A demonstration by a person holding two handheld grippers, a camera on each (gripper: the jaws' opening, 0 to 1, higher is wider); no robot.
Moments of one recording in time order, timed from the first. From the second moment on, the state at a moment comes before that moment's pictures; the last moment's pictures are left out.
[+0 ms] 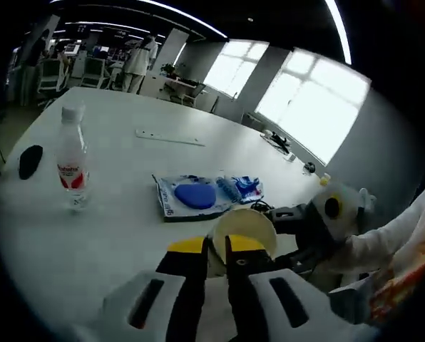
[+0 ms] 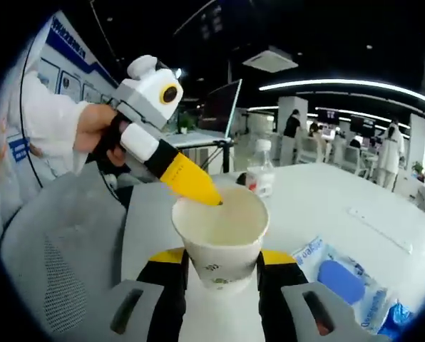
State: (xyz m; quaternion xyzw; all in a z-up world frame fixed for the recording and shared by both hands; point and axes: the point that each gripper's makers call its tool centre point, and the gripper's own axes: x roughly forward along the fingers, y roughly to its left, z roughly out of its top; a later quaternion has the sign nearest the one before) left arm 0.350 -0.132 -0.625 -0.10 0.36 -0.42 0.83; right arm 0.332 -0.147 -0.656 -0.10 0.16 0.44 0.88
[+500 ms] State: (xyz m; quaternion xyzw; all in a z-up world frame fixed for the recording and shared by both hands) left arm 0.397 -0.117 -0.621 -0.12 0.38 -0.33 0.86; right arm 0.323 -0.184 -0.657 -0.03 0.18 0.38 0.91
